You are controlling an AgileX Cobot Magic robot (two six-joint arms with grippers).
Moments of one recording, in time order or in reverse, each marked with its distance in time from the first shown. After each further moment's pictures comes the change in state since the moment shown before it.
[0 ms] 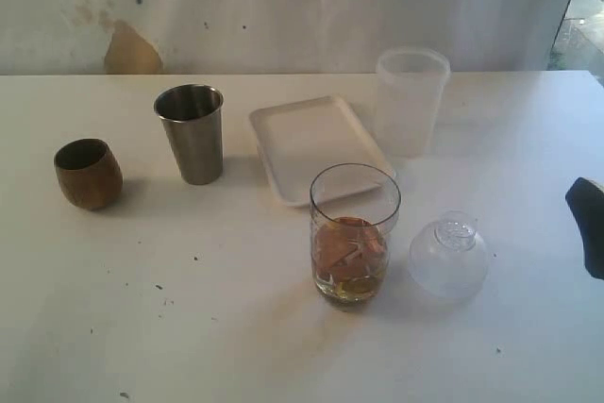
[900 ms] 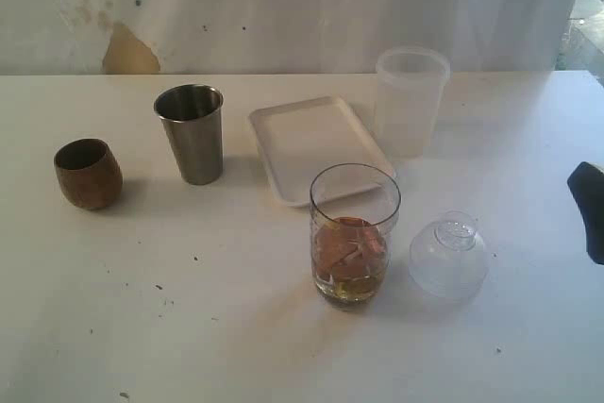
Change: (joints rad) left arm 0.000 0.000 0.000 0.000 0.000 0.002; right arm 0.000 0.000 -0.016 -0.039 -0.029 0.072
